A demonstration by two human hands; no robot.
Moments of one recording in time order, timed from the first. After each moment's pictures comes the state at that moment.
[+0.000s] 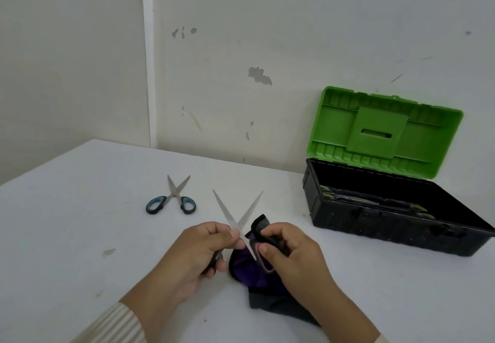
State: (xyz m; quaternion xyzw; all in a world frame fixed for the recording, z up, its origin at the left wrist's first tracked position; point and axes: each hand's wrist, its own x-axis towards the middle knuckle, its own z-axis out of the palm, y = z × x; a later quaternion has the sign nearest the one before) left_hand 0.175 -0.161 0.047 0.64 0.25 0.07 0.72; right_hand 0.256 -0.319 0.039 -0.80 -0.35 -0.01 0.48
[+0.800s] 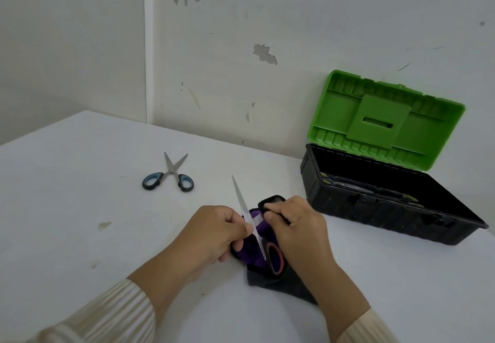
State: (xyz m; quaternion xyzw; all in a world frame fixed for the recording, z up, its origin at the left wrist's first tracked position) left_hand 0.174 -0.173 0.044 0.74 0.20 0.08 0.64; right_hand 0.262 -0.309 0.042 -0.84 -0.37 -0.17 0.36
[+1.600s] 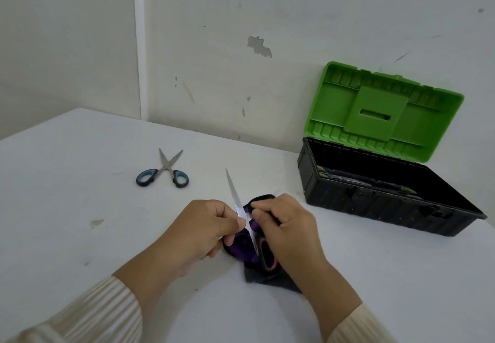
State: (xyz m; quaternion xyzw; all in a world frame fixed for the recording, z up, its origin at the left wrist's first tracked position) left_hand 0.174 -0.170 0.045 0.73 0.19 0.08 0.65; right_hand 0.257 -0.310 0.037 -0.82 -0.39 -0.16 0.38
